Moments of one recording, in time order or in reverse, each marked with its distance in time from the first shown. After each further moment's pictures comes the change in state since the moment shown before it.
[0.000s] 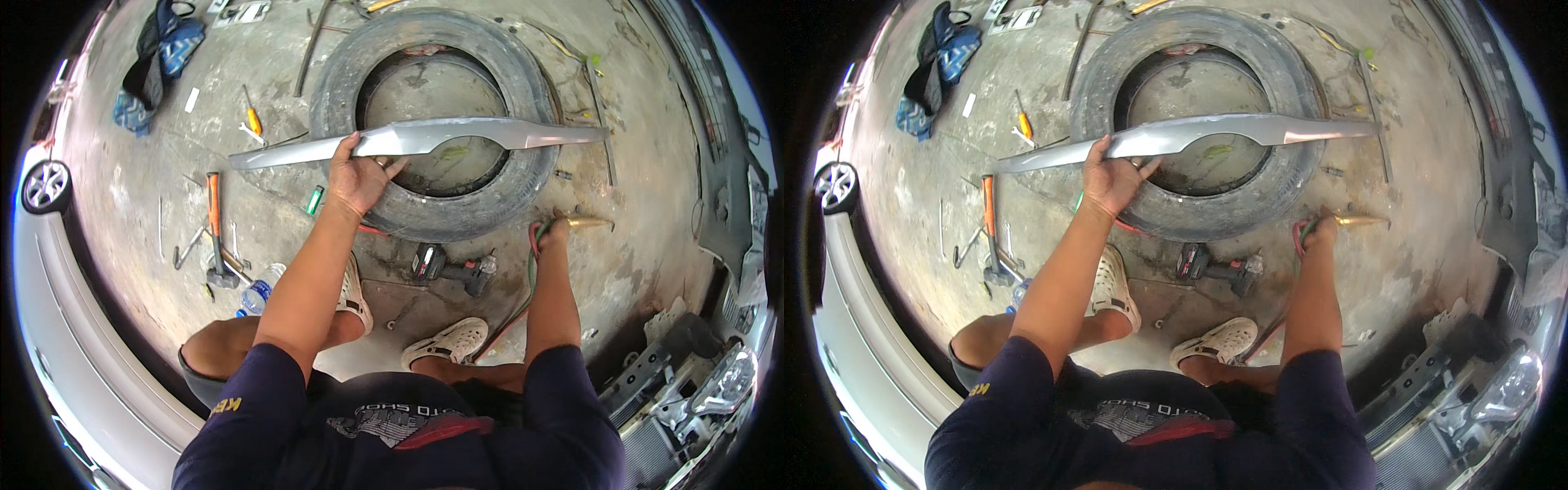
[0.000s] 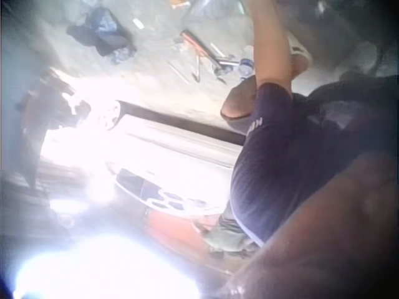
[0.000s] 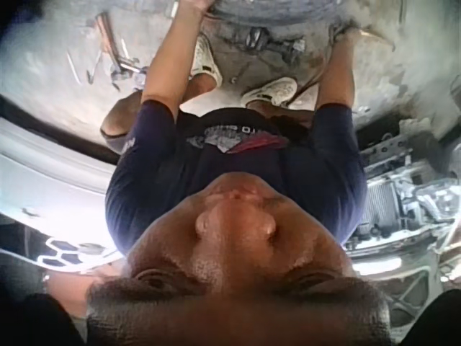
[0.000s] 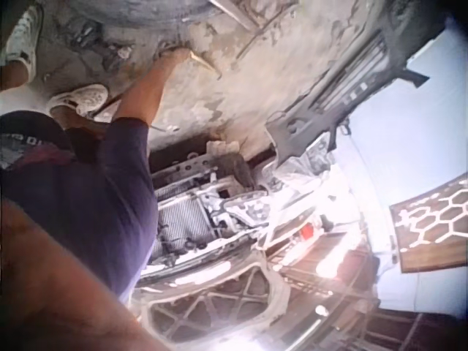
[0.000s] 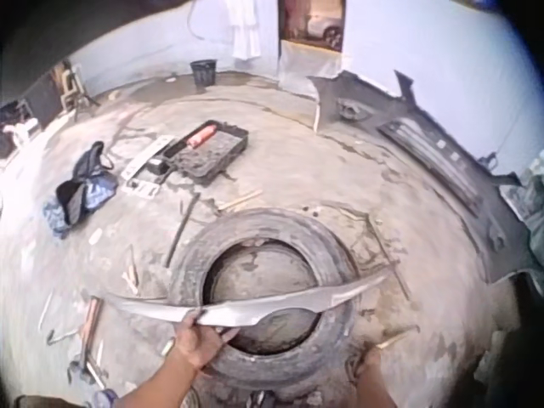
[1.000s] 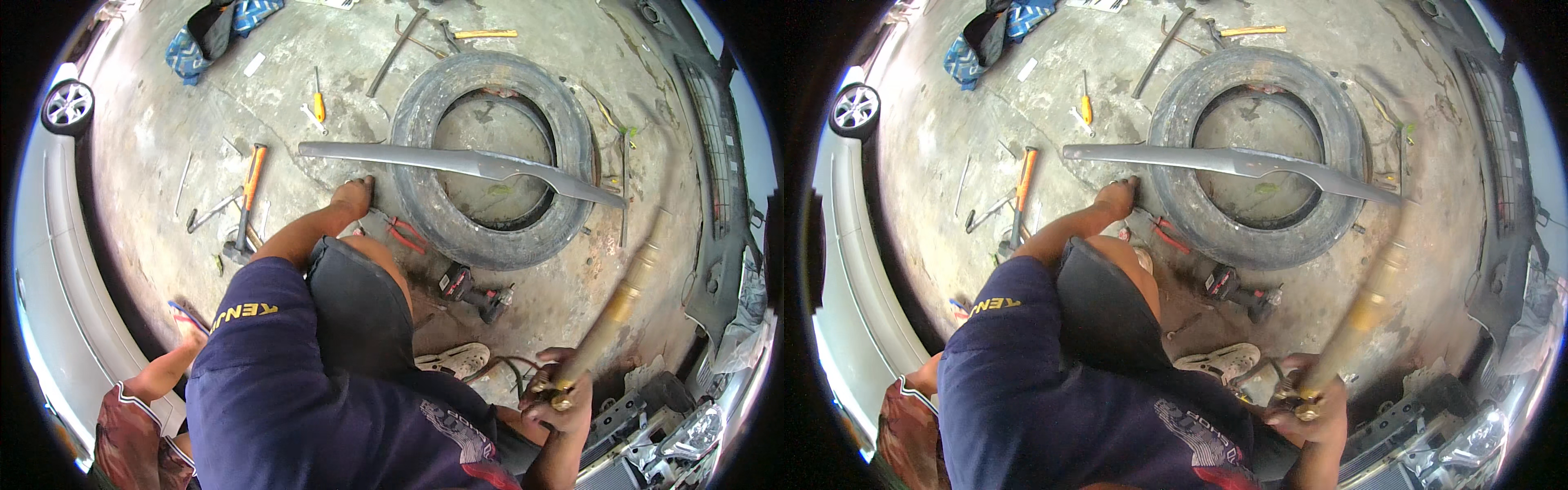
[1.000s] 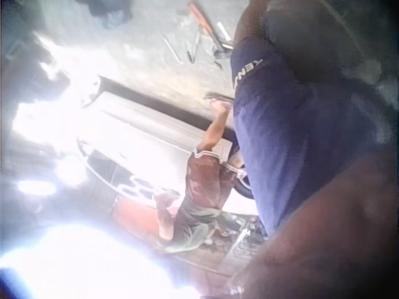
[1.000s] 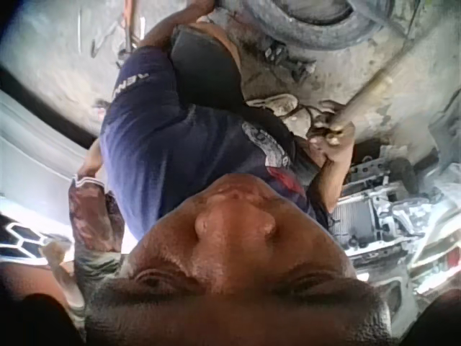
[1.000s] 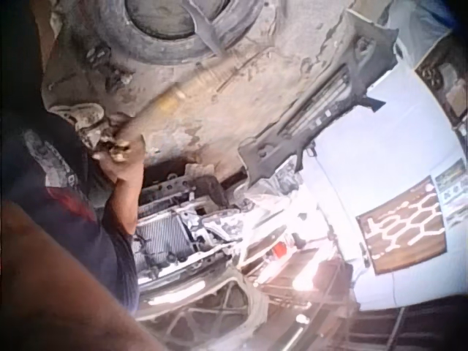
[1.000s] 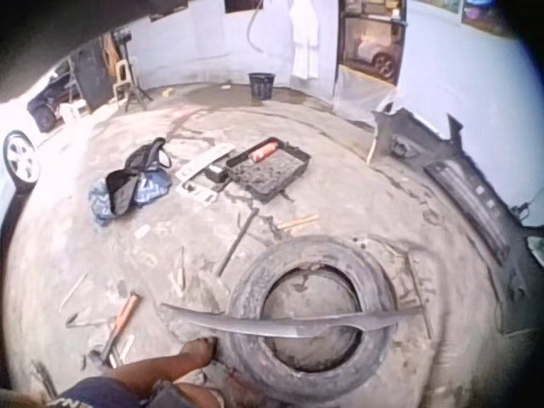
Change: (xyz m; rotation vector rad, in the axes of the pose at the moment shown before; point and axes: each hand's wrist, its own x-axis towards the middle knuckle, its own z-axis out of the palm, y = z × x) left_hand 0.001 0.107 -0.191 2.574 0.127 -0.078; right_hand -0.435 -0.033 -0.036 -0.998 -0.972 -0.306
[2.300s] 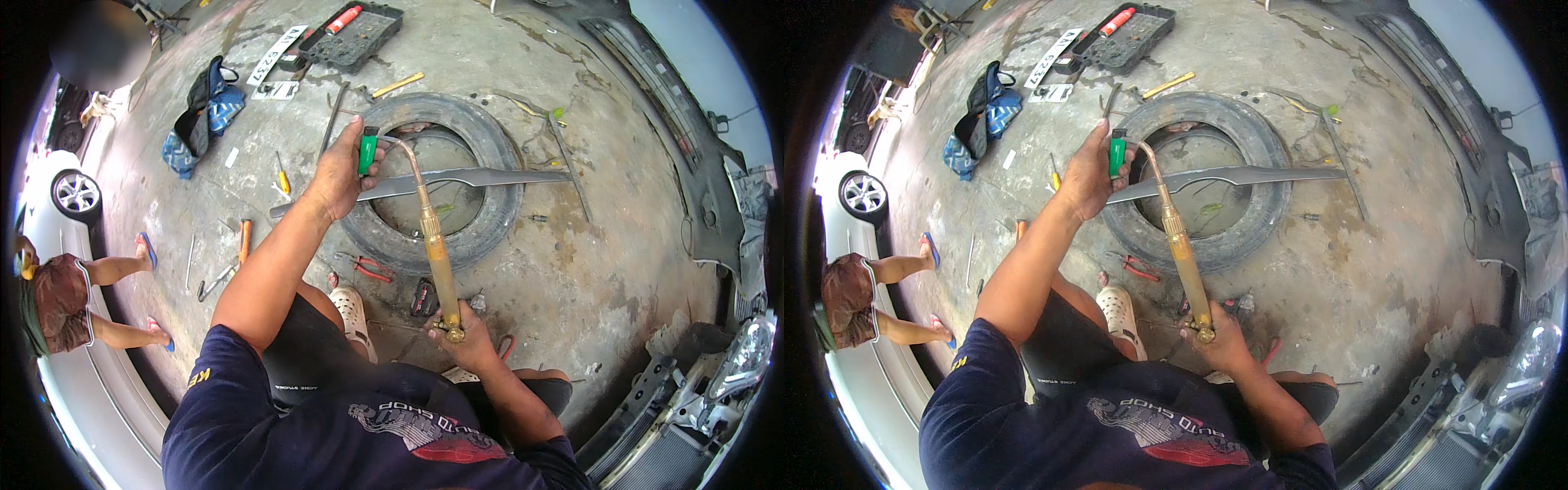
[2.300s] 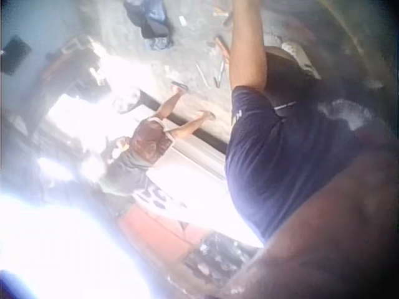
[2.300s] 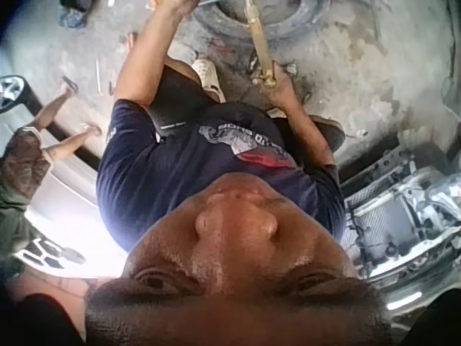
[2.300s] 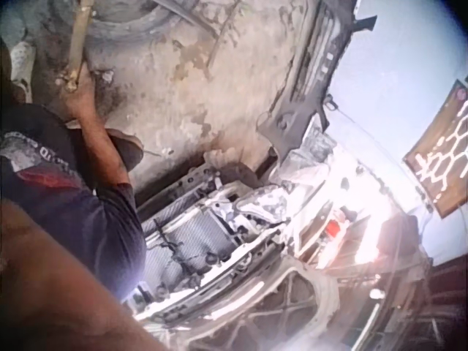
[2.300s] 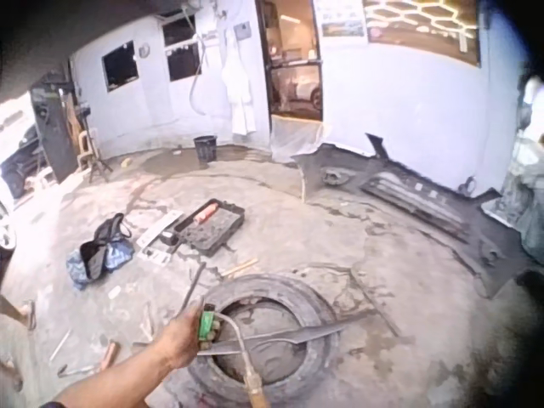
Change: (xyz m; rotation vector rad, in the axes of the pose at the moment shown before) left_hand -0.144 0.243 -0.296 -1.748 0.080 0.105; right_hand 0.049 0.123 0.027 -0.152 0.006 -0.262
